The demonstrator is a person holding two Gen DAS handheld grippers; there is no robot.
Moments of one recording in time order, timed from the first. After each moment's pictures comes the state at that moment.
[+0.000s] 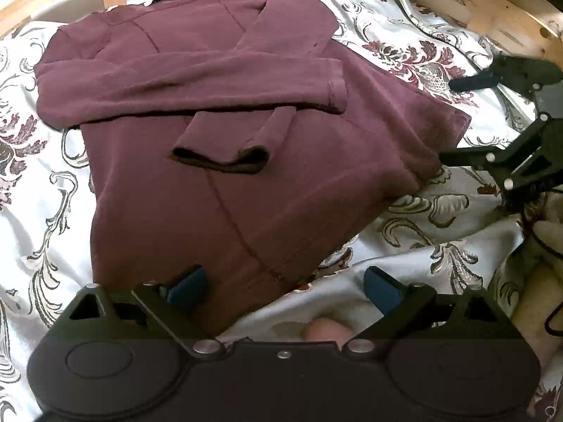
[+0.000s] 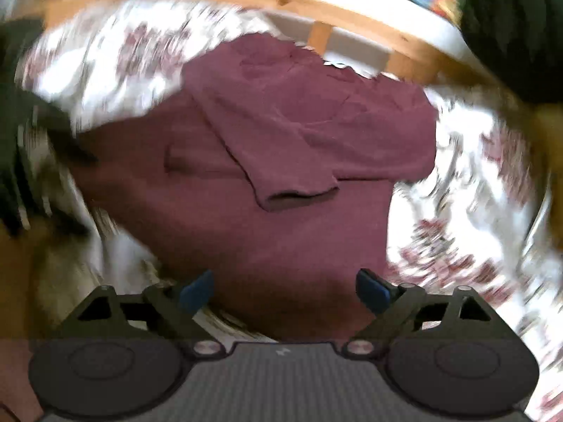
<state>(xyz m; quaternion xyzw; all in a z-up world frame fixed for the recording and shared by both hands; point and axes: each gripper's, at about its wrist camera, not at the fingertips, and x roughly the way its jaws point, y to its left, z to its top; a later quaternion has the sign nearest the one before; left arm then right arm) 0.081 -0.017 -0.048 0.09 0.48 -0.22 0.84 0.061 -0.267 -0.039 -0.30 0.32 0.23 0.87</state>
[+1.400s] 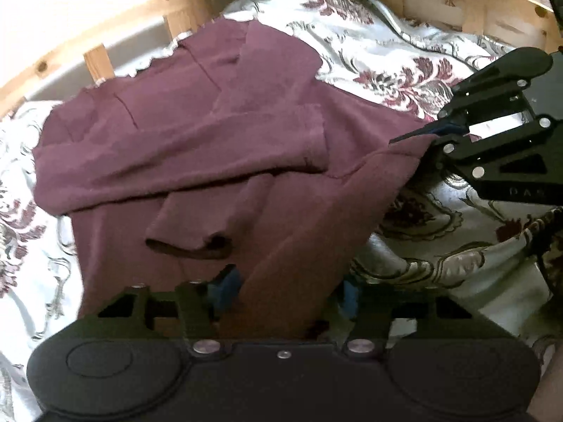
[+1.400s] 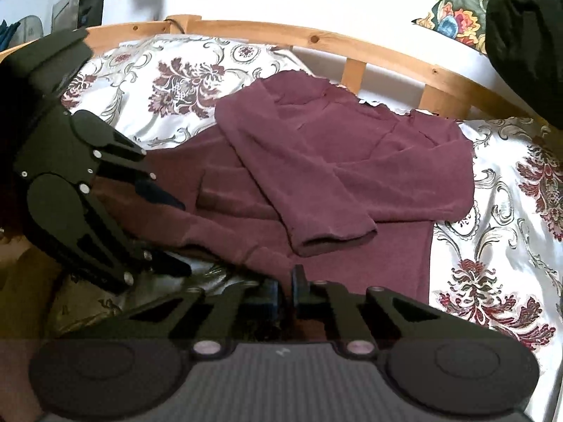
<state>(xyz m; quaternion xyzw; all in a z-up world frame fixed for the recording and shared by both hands) 0.088 -0.077 -0.054 0.17 0.38 -0.19 0.89 0.078 -0.272 -0.040 -0.17 0.27 0.31 0.89</state>
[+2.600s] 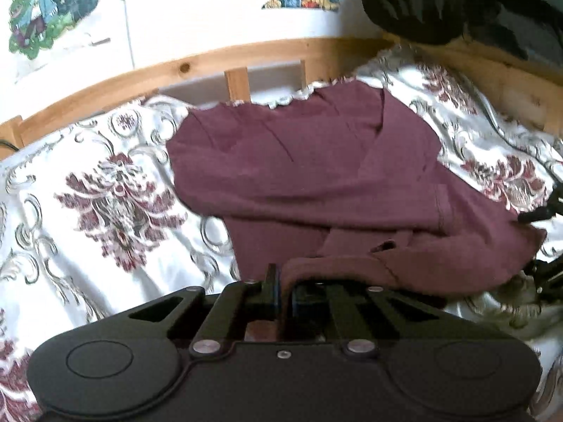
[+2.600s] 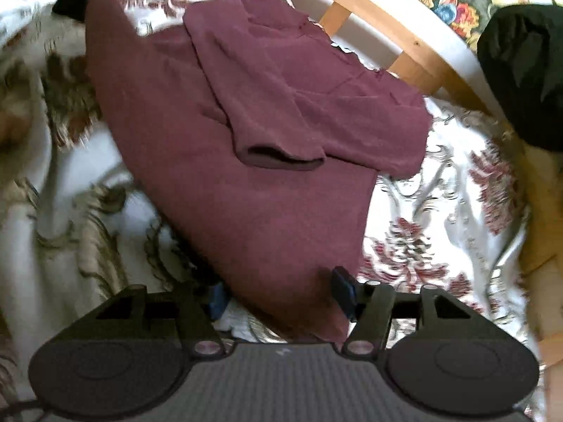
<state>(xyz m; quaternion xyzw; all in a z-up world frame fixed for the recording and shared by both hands) 0.077 0.031 -0.002 0.08 0.30 -0.07 0.95 0.066 -0.261 -0.071 -0.35 0.31 0.17 0.87</state>
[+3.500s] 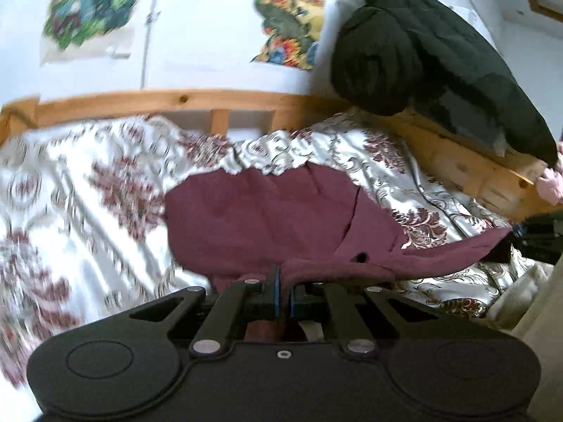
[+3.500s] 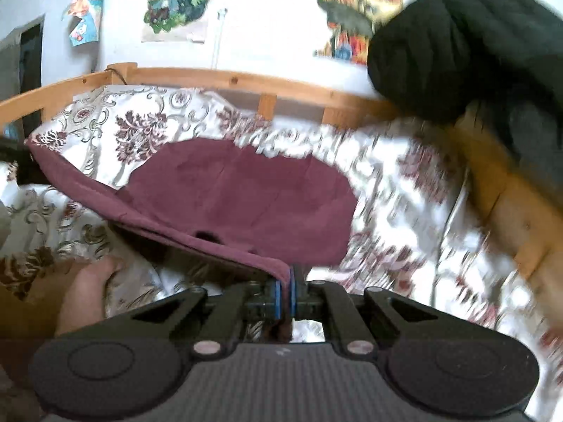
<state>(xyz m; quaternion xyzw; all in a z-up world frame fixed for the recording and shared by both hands) -0.057 0.067 0.065 -0.02 0.26 -0.15 0.96 -0.046 -0.328 0.076 -0.15 0.24 0.17 0.94</state>
